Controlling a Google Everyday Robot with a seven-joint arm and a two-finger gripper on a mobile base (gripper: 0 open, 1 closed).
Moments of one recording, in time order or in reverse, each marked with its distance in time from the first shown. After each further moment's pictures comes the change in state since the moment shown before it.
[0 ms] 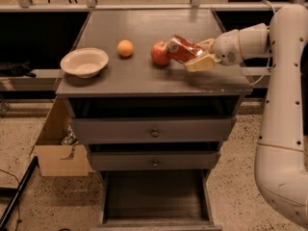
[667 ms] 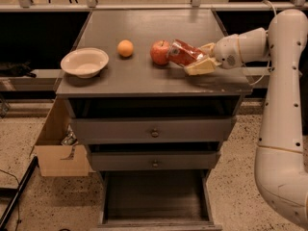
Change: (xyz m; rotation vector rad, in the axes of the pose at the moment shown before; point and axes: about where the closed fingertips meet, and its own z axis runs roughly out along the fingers) arm 0.018 -0.003 0.003 0.002 0.017 0.036
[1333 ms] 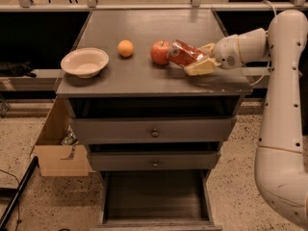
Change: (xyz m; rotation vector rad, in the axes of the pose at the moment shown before) arm 0.000 0.000 0.000 0.000 0.000 0.000
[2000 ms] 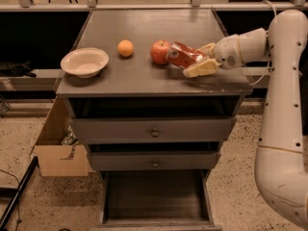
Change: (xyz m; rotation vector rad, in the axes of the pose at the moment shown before) arm 0.000 0.000 0.000 0.000 0.000 0.000
